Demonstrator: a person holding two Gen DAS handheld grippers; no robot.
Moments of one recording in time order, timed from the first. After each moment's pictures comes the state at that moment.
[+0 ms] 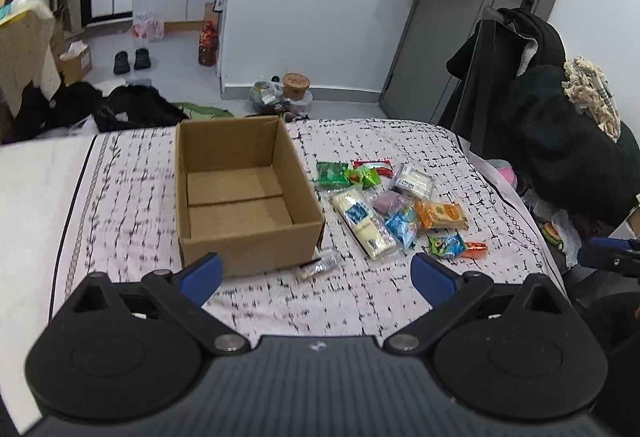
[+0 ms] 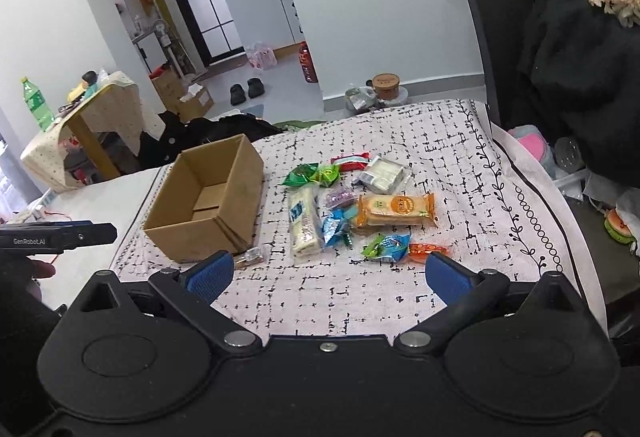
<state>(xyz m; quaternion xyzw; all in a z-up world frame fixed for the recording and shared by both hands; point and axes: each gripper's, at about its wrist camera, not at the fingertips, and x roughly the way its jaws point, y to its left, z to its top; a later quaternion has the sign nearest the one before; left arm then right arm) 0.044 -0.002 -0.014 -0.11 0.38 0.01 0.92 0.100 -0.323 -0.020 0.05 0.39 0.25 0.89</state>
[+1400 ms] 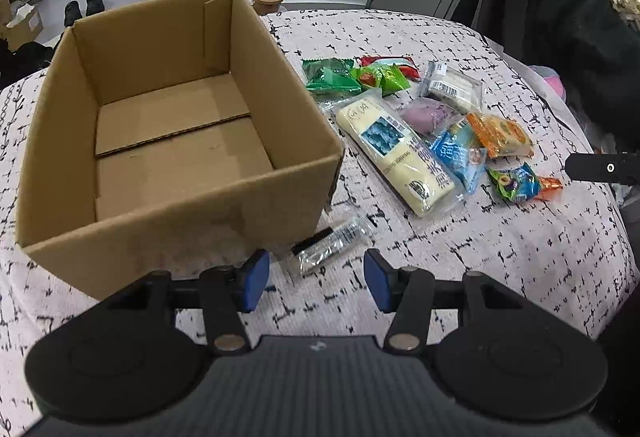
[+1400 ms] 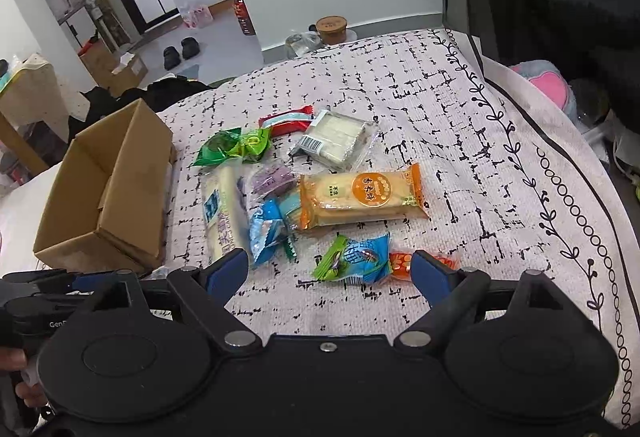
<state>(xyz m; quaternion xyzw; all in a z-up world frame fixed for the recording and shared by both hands) 0.160 -0.006 -0.156 -0.08 0.48 -0.04 0.87 0.209 -0.277 -0.117 0.04 0.47 0.17 0.86</state>
